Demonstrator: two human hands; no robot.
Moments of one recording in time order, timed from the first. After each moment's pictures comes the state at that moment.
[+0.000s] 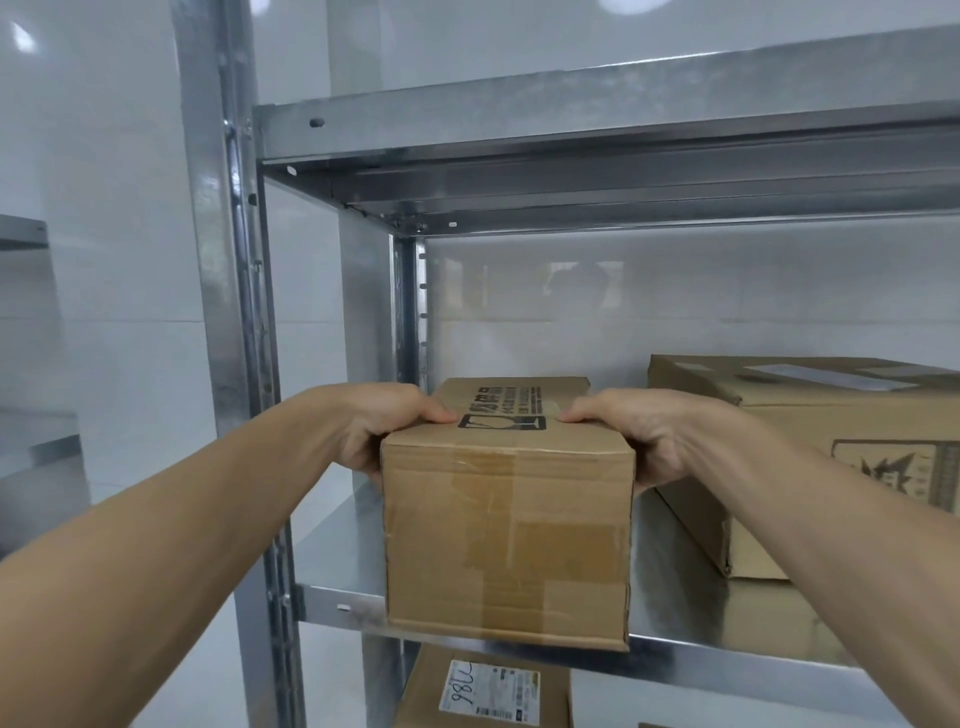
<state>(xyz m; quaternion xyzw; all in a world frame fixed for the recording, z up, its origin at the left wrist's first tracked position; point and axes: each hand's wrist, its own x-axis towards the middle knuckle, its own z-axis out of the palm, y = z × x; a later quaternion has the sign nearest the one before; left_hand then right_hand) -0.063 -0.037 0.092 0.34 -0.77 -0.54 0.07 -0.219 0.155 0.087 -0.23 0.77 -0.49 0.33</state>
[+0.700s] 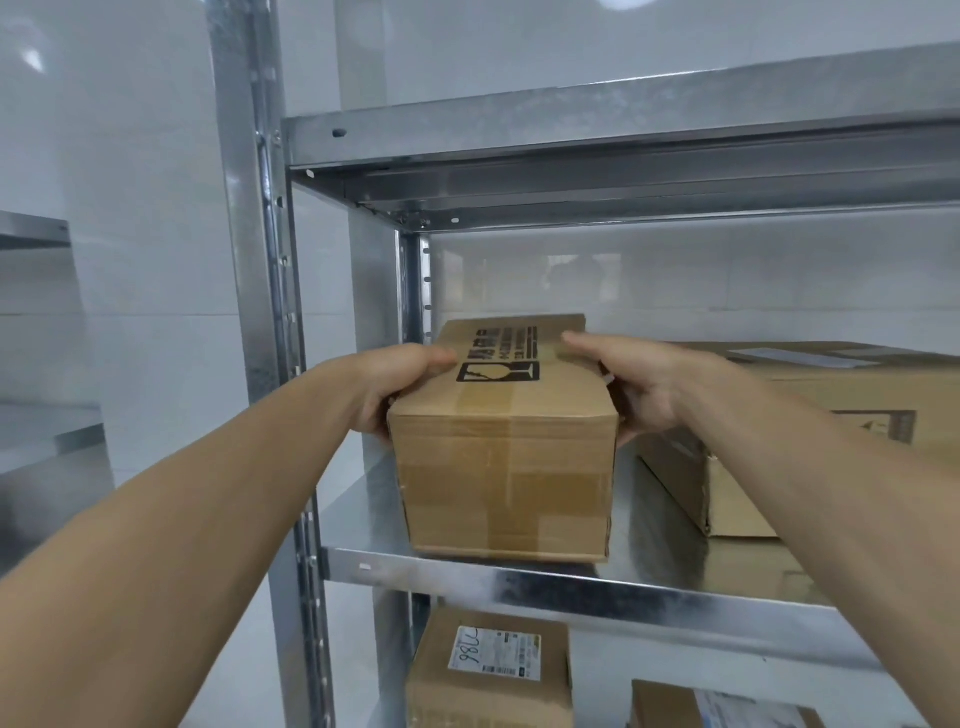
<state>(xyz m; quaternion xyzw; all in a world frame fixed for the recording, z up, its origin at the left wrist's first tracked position) -0.045 -0.023 0.105 0.33 -0.76 -0.55 0.14 -0.211 0.163 0.107 -0.27 0.74 -0.54 0.29</state>
